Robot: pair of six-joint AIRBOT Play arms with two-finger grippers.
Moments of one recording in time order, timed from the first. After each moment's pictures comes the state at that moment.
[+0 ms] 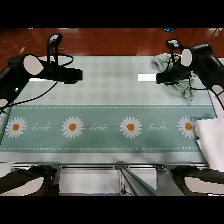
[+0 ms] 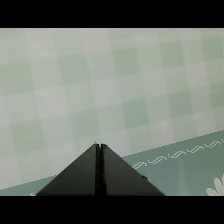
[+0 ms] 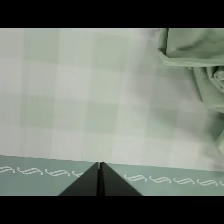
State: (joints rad) left arm -0.26 -1.30 1.23 1.28 -0.90 -1.58; right arm 0.22 -1.46 1.42 -1.73 1.23 1.73
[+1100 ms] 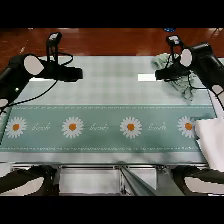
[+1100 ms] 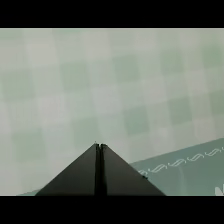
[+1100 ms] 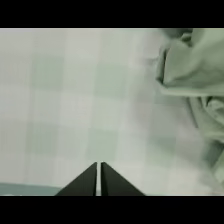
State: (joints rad) left arm -0.25 -1.31 1.23 1.28 -0.85 -1.57; right arm 0.22 -1.46 1.42 -1.75 1.12 1.73
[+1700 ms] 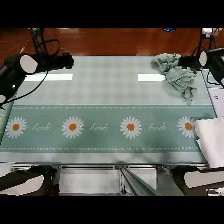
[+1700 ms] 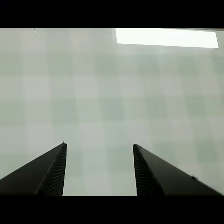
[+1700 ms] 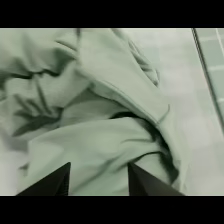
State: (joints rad) left arm -0.16 -1.34 1.23 1.34 -0.58 -1.57; right arm -0.08 -1.63 1.48 -1.87 0.75 1.90
